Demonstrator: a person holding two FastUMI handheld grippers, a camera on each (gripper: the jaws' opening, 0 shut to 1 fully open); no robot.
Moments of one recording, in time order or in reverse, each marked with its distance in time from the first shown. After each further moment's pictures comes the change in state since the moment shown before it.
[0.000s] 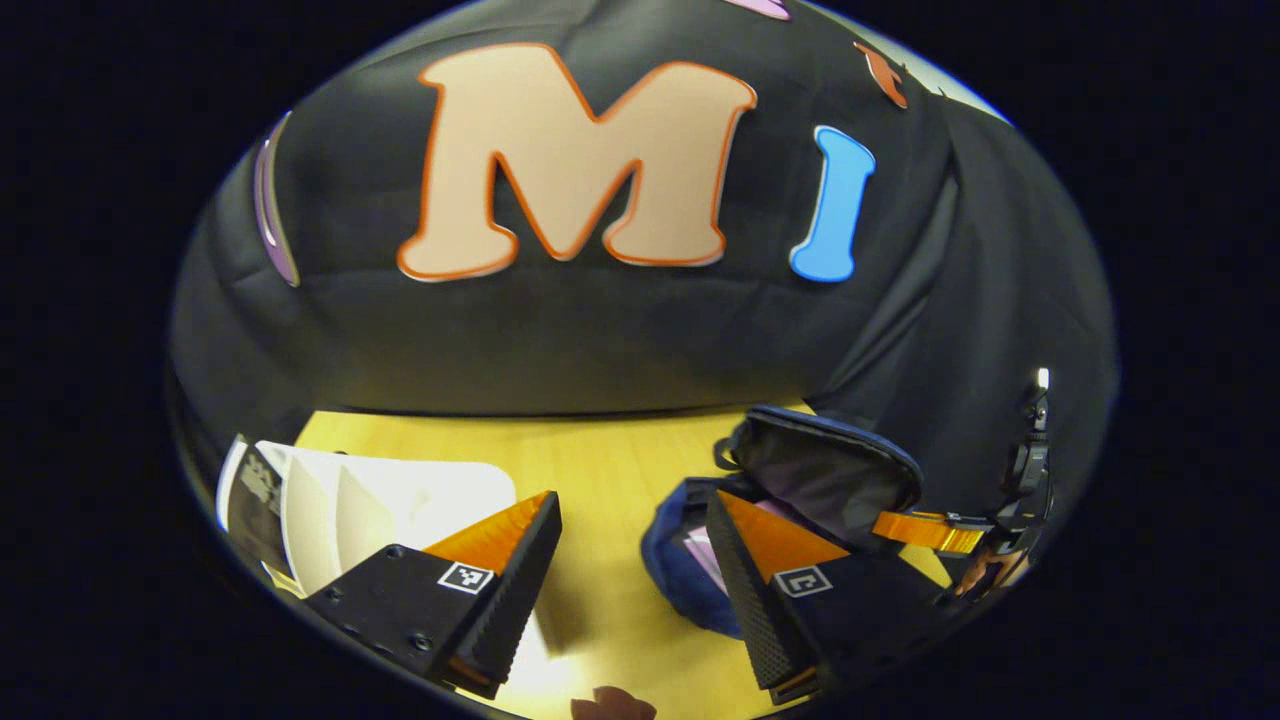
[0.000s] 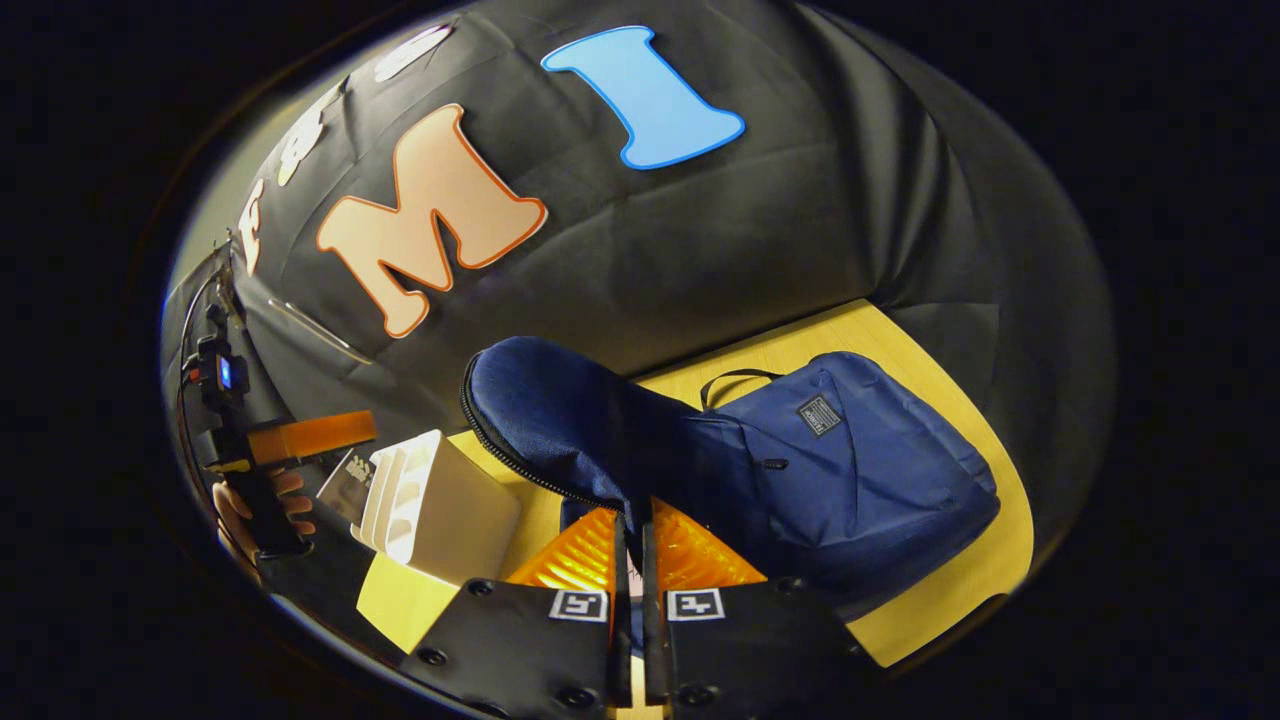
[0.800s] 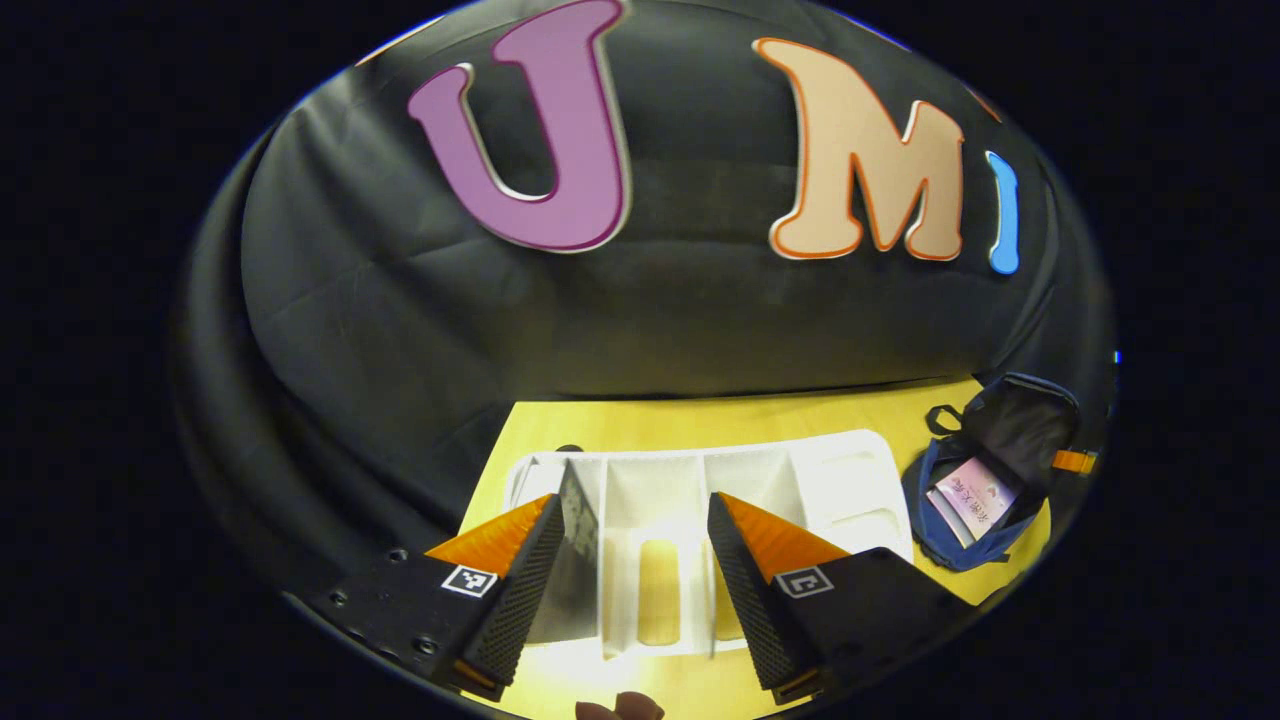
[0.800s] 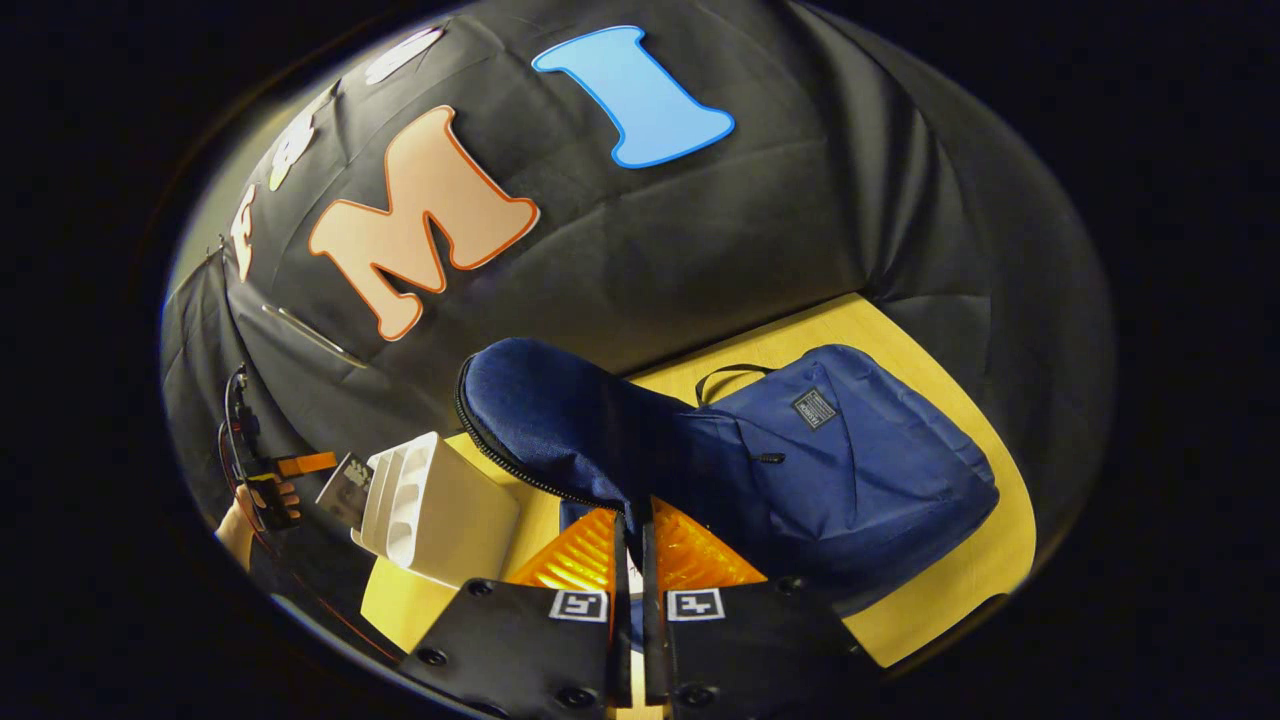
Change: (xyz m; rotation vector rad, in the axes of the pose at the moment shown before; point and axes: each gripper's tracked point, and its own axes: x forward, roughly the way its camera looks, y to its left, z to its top) left arm -0.062 0.297 -0.025 0.014 0.126 0.327; right arm 0.000 0.000 0.000 0.015 0.013 -0.013
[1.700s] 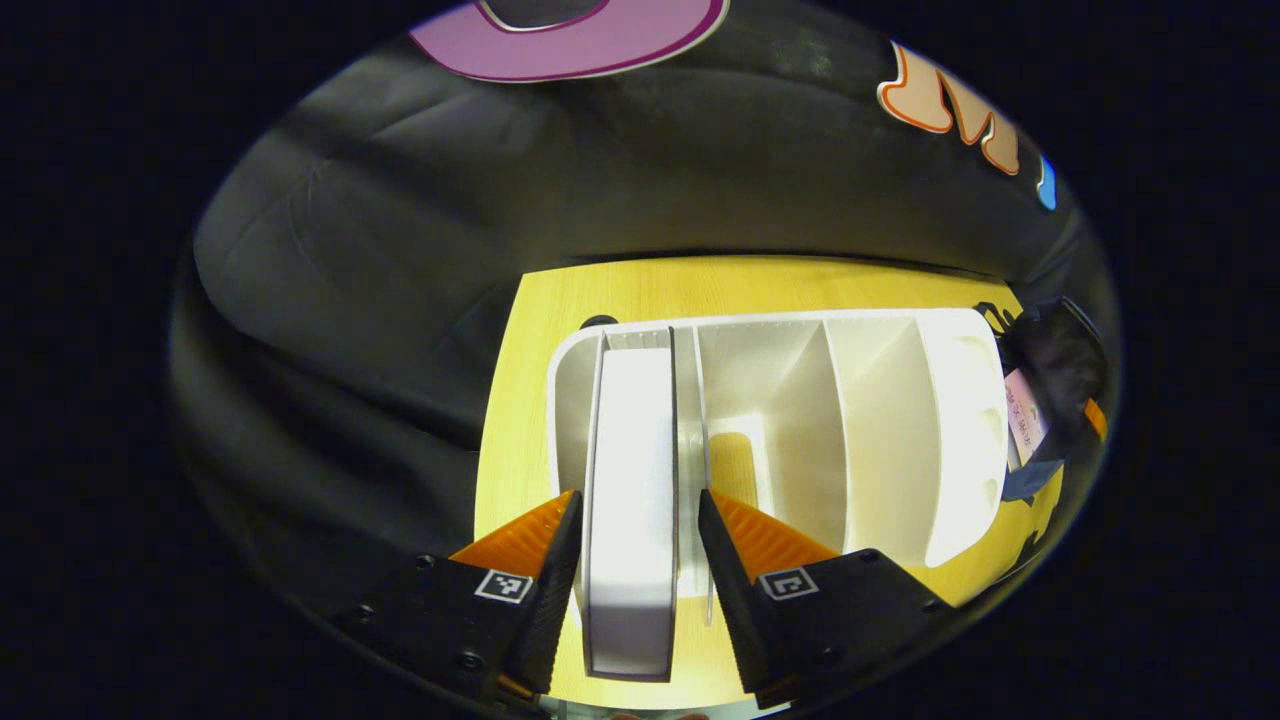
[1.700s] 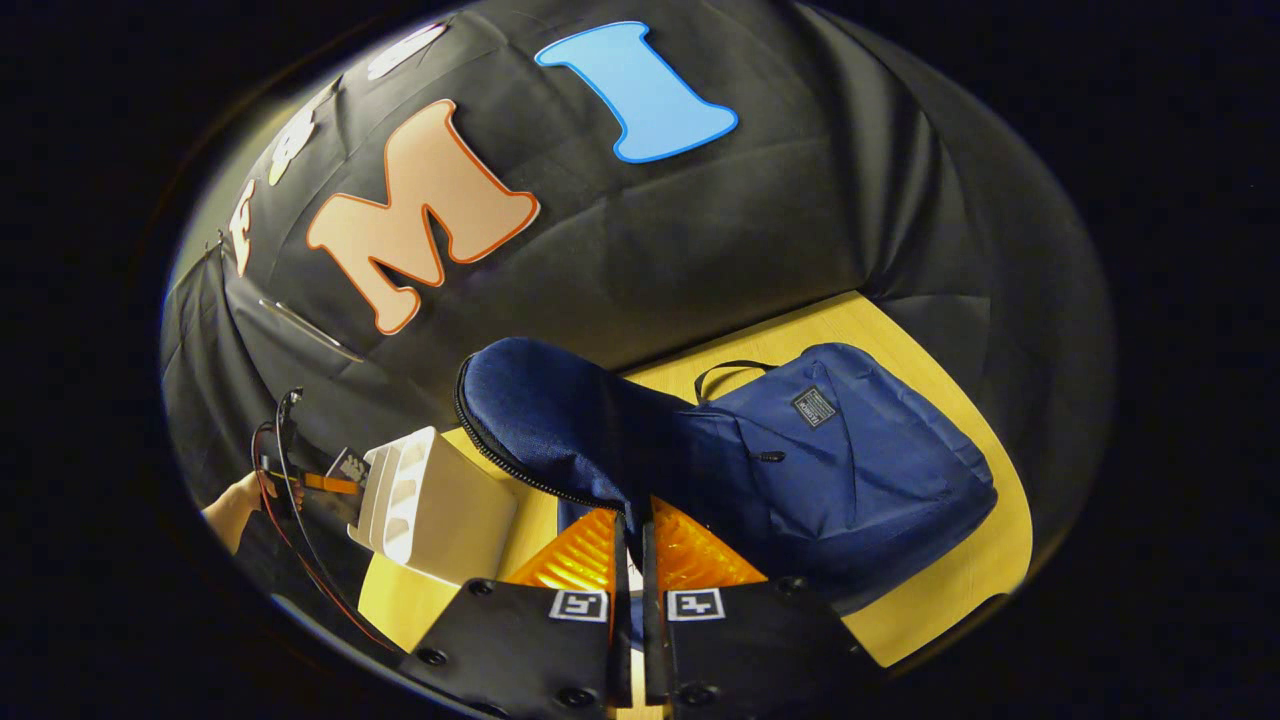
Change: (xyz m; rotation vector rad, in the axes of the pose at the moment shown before) left arm 0.040 0.057 -0.089 0.053 0.441 -0.034; right arm 0.002 0.000 -0.001 -0.015 0.016 -0.004
